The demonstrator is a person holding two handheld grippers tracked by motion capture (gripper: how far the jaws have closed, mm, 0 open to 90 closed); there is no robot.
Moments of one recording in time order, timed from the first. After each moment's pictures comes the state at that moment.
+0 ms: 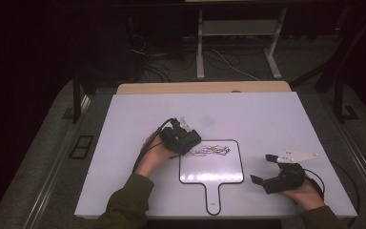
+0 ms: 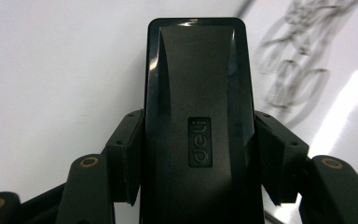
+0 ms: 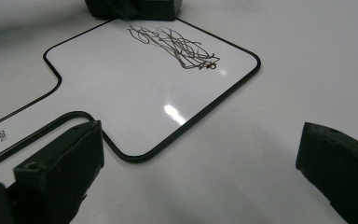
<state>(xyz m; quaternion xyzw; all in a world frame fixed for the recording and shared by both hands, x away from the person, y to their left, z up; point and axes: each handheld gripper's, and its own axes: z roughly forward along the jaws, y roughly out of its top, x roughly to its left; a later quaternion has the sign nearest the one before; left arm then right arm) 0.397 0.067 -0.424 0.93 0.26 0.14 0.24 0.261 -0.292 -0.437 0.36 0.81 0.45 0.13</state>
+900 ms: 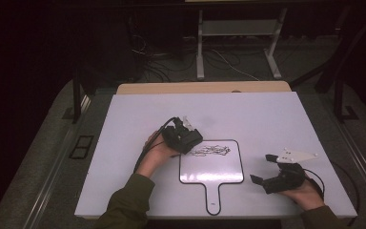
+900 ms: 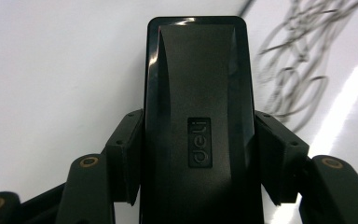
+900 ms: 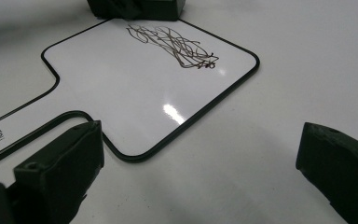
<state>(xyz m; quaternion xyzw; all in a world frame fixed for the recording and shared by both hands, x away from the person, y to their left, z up) 0.390 0.053 -0.424 0.94 0.23 0.10 0.24 0.261 -0.291 -0.437 0.36 0.81 0.45 0.13</state>
